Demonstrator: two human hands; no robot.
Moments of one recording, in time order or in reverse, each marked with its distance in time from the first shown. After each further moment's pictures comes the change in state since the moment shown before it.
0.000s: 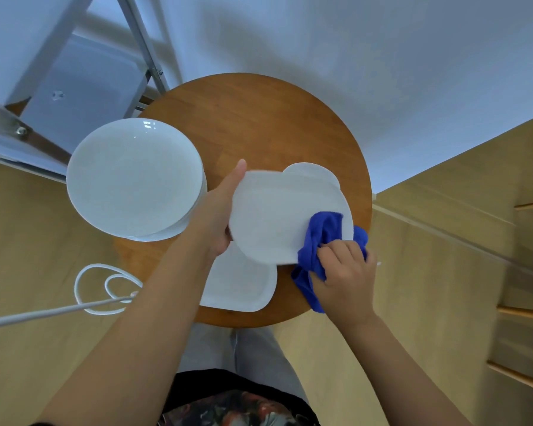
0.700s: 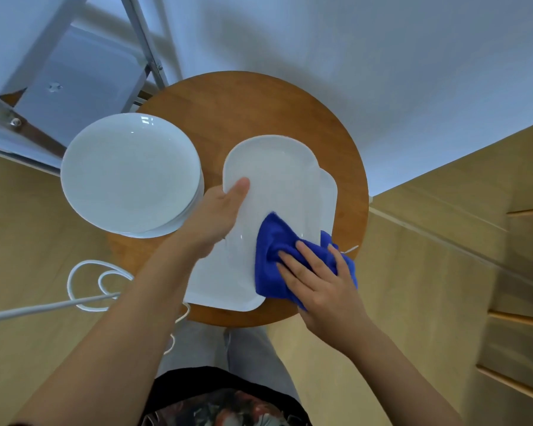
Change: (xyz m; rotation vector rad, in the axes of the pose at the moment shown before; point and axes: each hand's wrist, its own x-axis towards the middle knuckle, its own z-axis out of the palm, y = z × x) left_hand -0.002 -0.005 -0.010 0.375 -0.003 0.215; right_hand -0.015 0.007 -0.009 -0.132 -0.373 -0.478
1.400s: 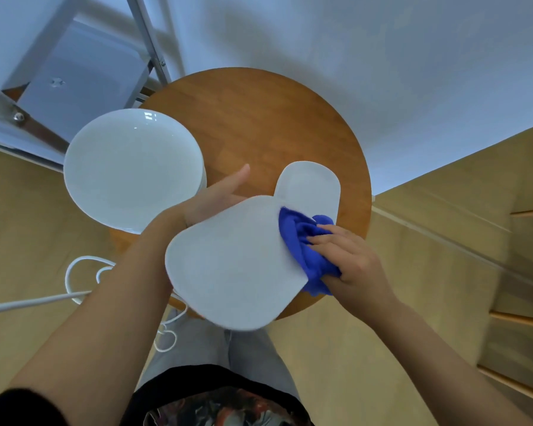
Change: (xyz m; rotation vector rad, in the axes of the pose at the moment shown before) left_hand 0.021 0.009 -0.023 -0.267 -0.622 -0.555; right_hand 0.021 0.031 -0.025 0.551 0.227 0.092
